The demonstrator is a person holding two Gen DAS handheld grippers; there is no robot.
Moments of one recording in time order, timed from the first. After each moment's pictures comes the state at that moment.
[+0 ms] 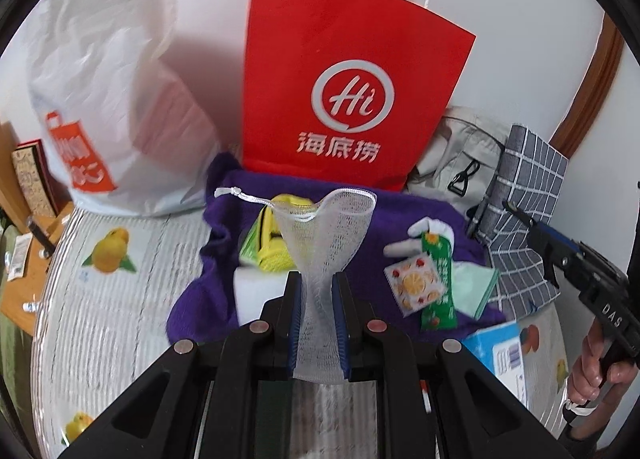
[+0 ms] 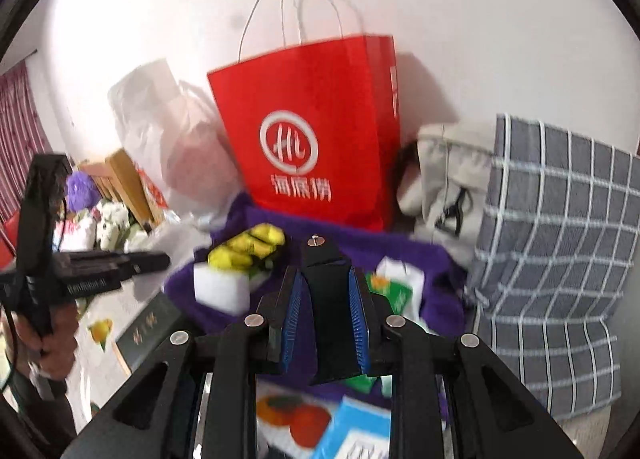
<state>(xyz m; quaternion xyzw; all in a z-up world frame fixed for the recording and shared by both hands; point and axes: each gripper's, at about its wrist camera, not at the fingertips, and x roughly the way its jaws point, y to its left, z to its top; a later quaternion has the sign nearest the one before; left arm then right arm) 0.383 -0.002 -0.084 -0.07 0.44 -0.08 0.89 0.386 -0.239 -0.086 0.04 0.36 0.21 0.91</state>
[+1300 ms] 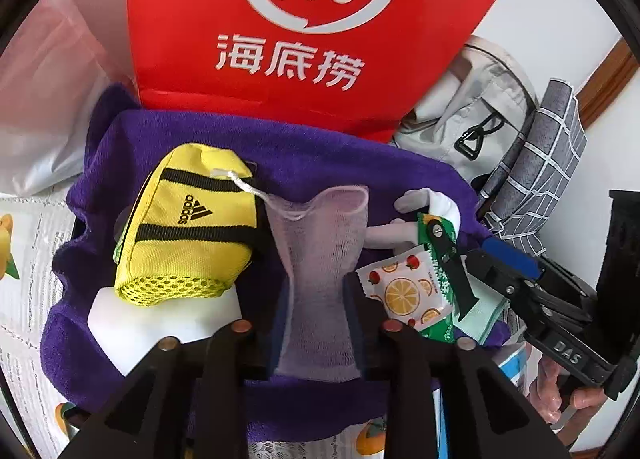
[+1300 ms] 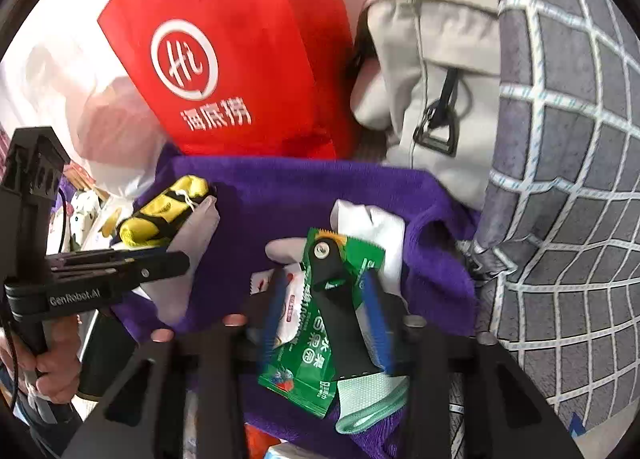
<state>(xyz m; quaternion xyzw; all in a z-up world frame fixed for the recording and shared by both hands) 0.462 -0.054 -0.171 -0.10 0.53 -0.14 0.83 0.446 -0.245 -0.187 0.06 0.46 0.17 0.87</state>
